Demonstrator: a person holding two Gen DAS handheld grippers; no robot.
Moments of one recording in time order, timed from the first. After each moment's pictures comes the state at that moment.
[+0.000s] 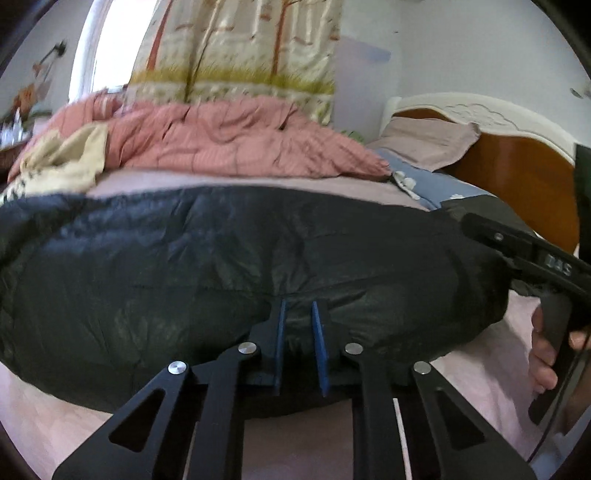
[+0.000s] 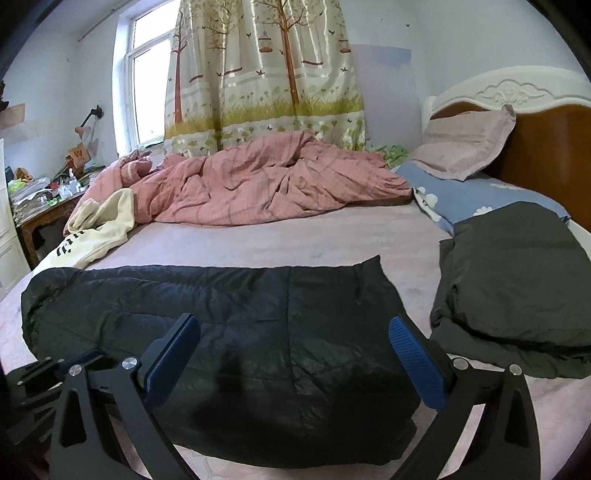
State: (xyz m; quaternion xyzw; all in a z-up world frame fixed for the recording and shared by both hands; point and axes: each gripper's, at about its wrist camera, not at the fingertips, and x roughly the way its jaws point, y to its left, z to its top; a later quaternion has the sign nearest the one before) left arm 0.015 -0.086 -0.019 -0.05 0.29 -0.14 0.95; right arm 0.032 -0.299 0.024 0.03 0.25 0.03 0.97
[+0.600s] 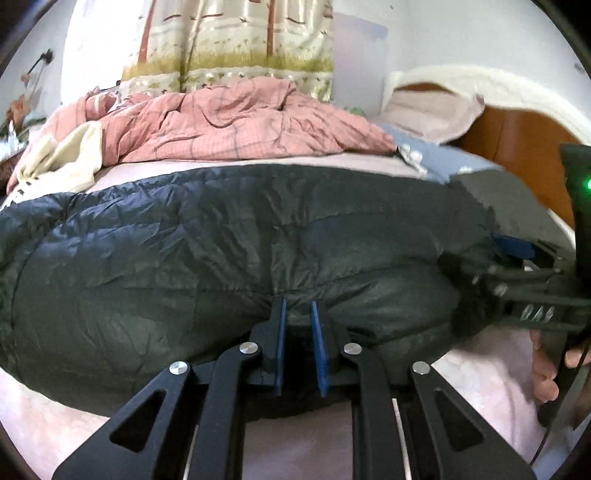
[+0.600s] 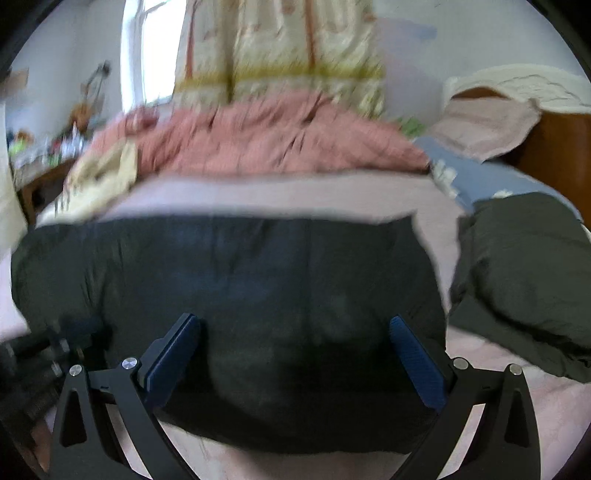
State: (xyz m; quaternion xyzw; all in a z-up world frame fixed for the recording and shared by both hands) left arm 0.022 -0.102 -0.024 0.00 0.33 -0.12 0.94; right arm 0.050 -0.273 -0.010 -0.04 0.35 0.04 0.94
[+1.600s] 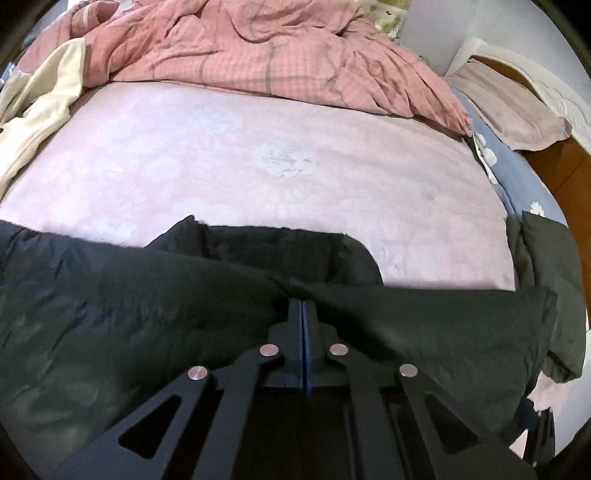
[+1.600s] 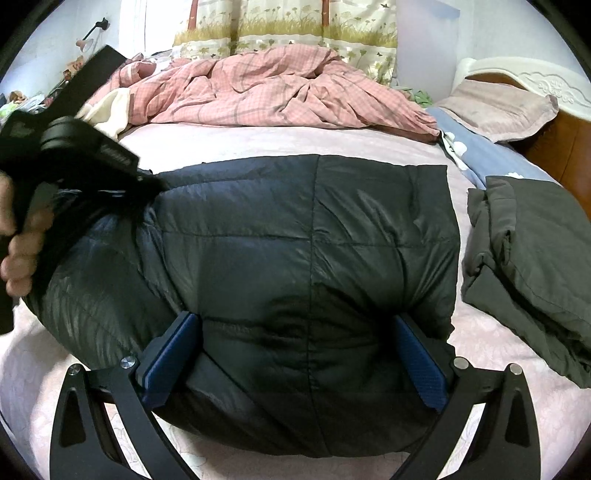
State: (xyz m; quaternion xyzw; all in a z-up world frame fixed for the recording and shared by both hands) left arm 0.209 -0.092 -0.023 -0.08 0.51 -0.08 0.85; right arm 0.066 -0.270 -0.034 -0.05 0.40 0.03 0.92
